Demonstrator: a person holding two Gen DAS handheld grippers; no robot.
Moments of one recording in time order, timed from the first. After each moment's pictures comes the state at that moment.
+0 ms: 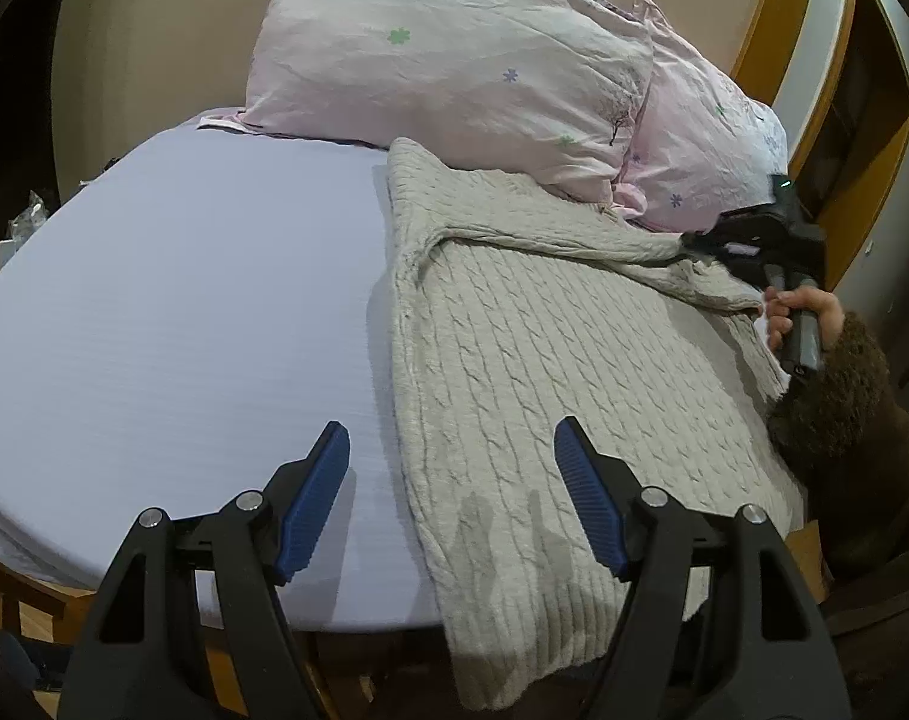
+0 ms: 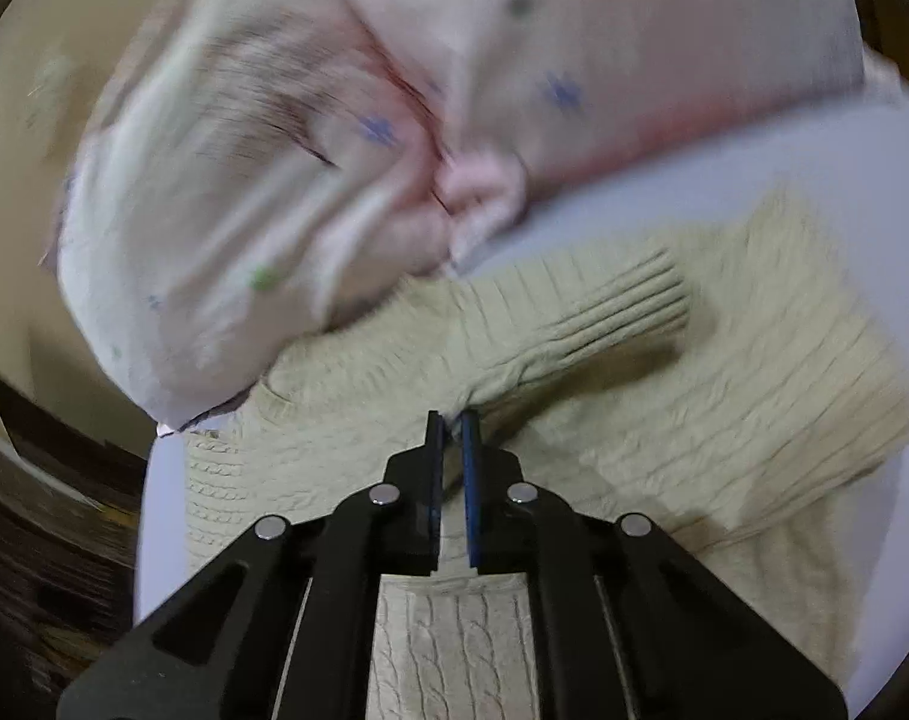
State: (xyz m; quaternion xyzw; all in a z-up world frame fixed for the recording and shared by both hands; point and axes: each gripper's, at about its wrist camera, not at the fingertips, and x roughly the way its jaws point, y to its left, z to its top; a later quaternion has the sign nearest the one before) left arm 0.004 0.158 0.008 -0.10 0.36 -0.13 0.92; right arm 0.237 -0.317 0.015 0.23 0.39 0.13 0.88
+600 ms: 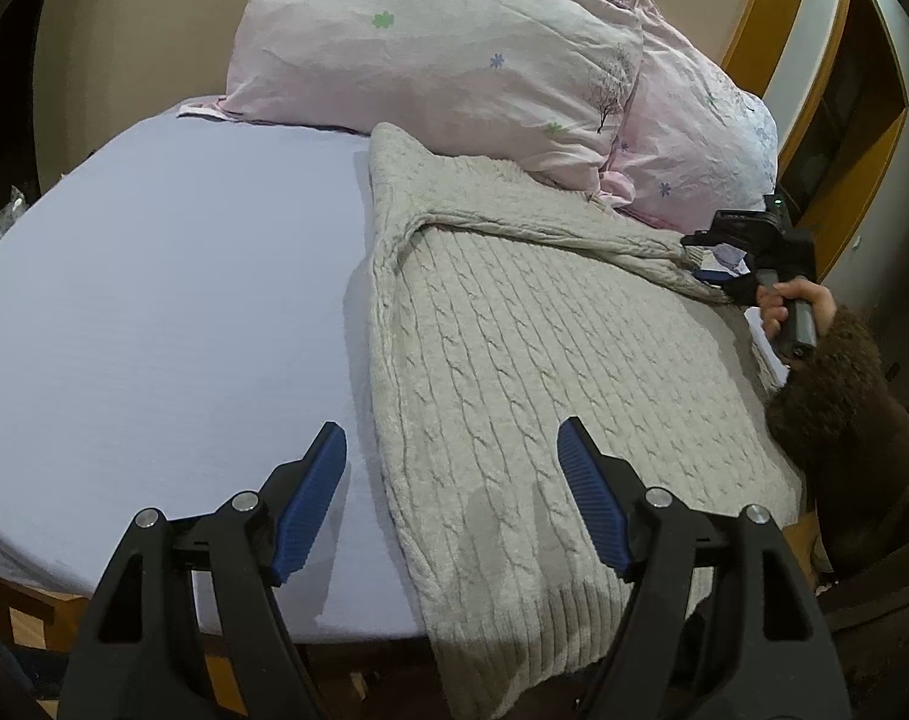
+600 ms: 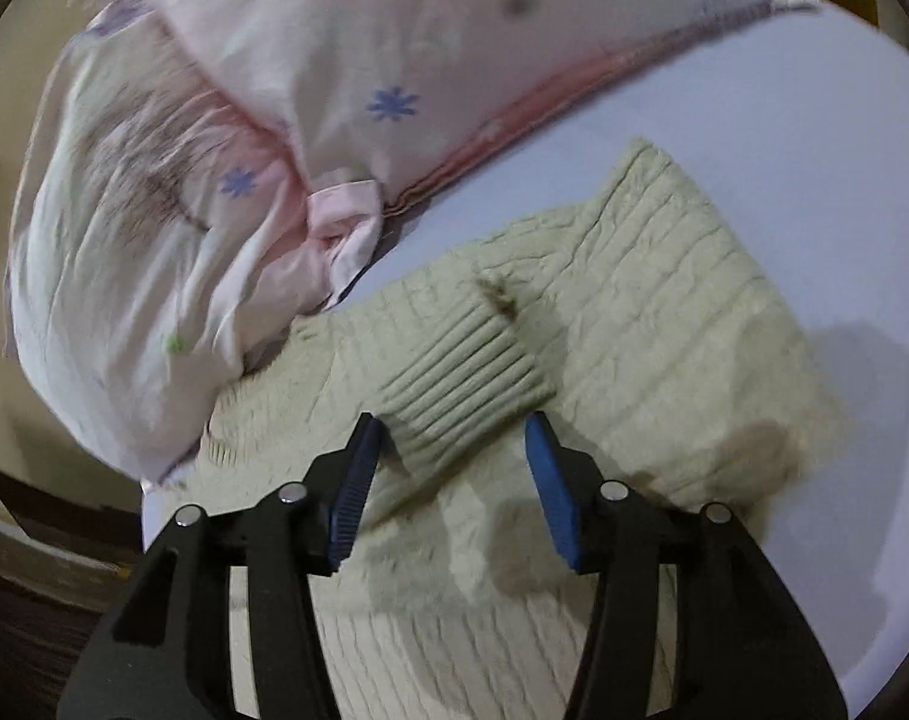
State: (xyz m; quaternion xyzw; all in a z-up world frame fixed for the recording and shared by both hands) left arm 0.011 0.150 0.000 -0.10 0.37 -0.16 0.91; right arm 0.263 -0.379 -0.028 0.33 0.44 0.06 0.83
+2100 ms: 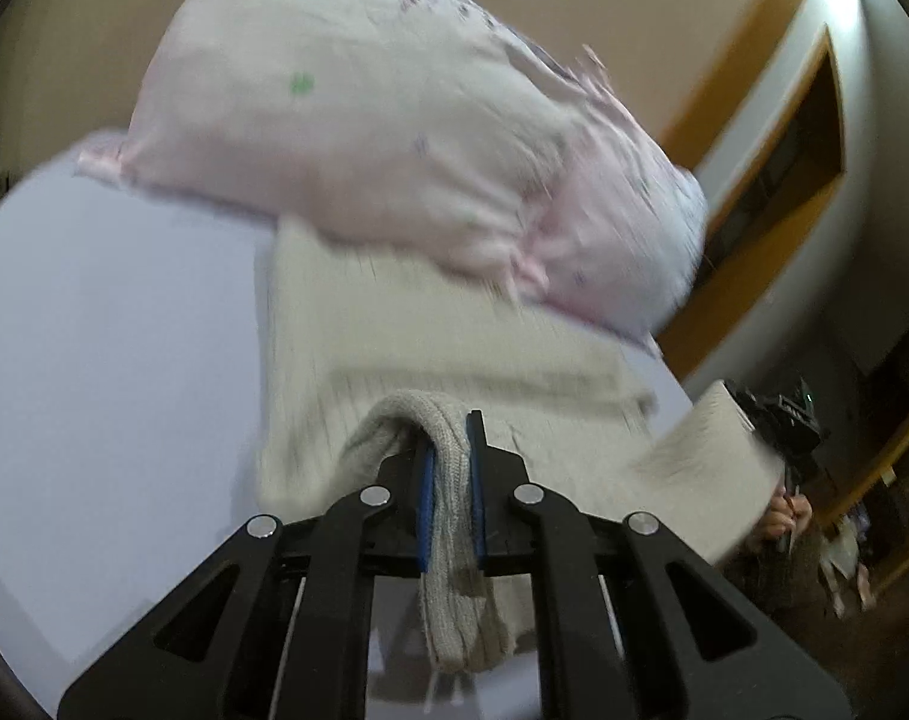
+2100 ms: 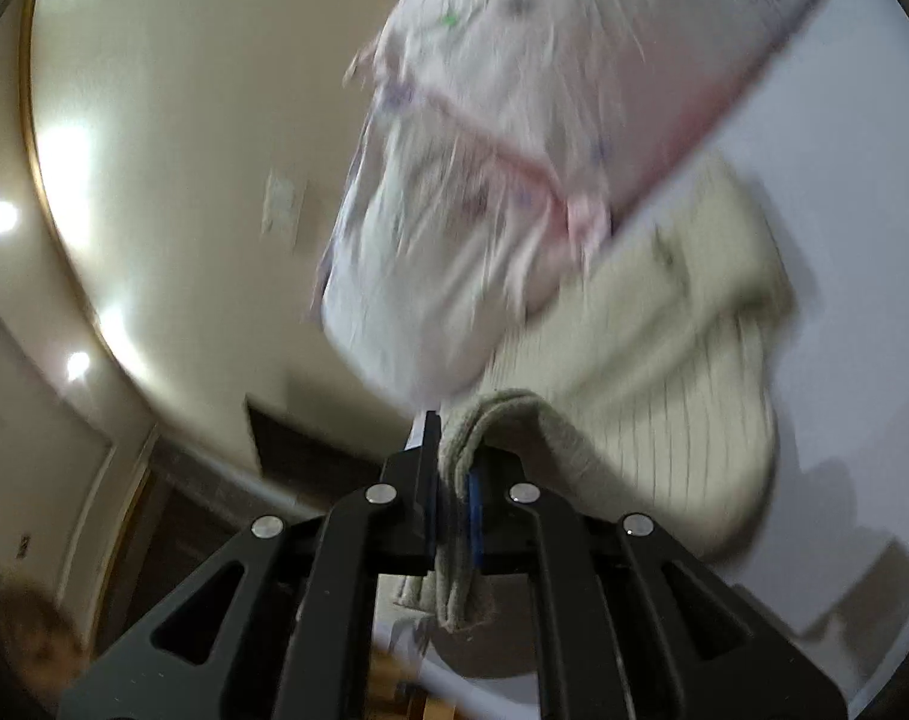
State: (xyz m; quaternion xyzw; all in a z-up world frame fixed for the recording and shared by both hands) left arm 0.120 0.156 0.065 -0.18 0.32 -0.25 0.89; right arm 0.136 -0.470 0.001 0.44 0.27 0.35 0.78
